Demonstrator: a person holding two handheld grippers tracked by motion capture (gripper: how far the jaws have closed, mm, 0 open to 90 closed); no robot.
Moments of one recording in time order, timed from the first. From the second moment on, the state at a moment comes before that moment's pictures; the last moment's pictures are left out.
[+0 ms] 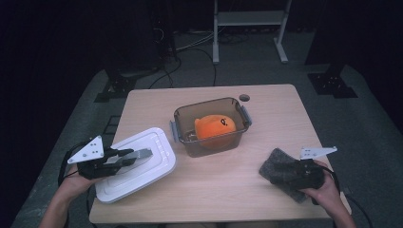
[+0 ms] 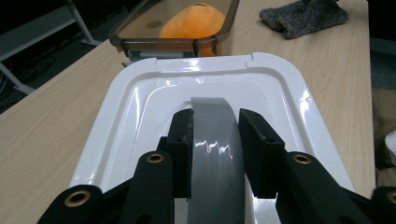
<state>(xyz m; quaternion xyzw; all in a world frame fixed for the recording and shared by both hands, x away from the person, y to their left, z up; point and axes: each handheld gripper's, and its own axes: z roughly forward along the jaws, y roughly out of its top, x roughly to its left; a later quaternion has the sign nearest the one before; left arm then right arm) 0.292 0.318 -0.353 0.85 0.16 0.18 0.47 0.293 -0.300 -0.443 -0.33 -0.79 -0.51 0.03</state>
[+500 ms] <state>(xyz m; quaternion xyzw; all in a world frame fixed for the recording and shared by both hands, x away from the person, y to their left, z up) 0.305 0.310 -0.330 0.85 0.16 0.19 0.47 0.293 -0.301 -0.442 -0.33 -0.79 -0.51 0.03</state>
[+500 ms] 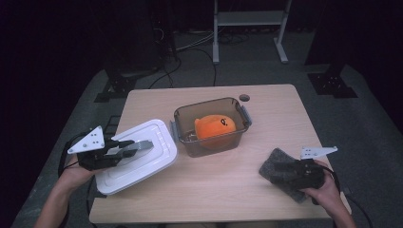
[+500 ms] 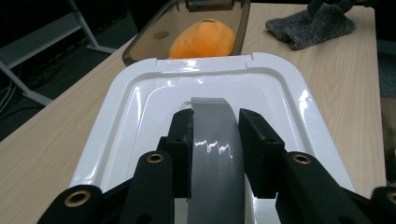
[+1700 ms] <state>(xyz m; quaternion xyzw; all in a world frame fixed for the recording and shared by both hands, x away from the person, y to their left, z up) 0.345 0.263 -0.301 0.85 0.14 0.17 0.48 0.293 -0.303 -0.441 -0.33 -0.79 -0.52 0.03</state>
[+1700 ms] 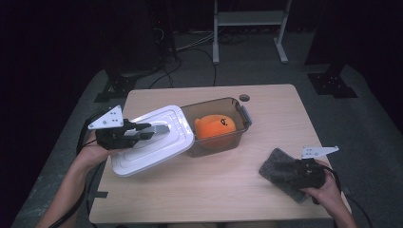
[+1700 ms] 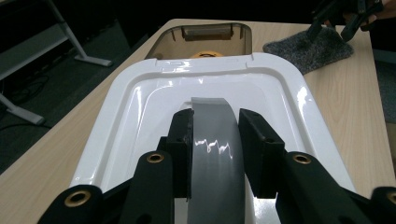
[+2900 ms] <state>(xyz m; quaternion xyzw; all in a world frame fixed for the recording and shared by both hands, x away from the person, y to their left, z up) 0.390 0.204 -0.282 0.86 0.10 0.15 0.48 0.292 -0.309 -0.440 -0.33 -0.79 -0.52 0.03</state>
